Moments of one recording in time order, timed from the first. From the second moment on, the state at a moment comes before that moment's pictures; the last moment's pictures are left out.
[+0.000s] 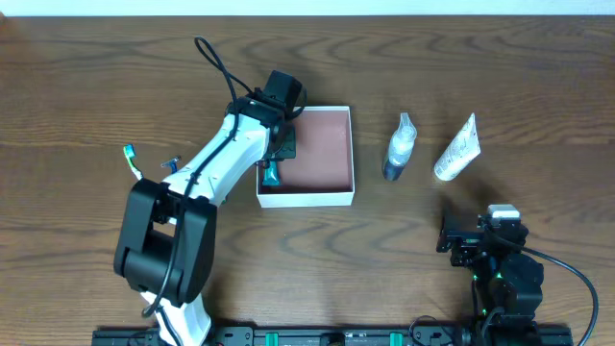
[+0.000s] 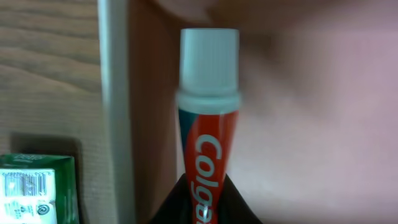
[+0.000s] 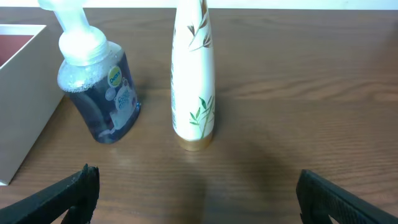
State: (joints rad) left arm -0.40 1.91 1.37 -0.79 -0.14 -0.41; right arm 0.00 0.09 0.12 -0.40 -0.01 0.03
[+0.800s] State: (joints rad) left arm -0.40 1.84 1.49 -0.92 -0.03 -0.42; right arm 0.00 0.09 0.12 -0.41 -0.01 0.03
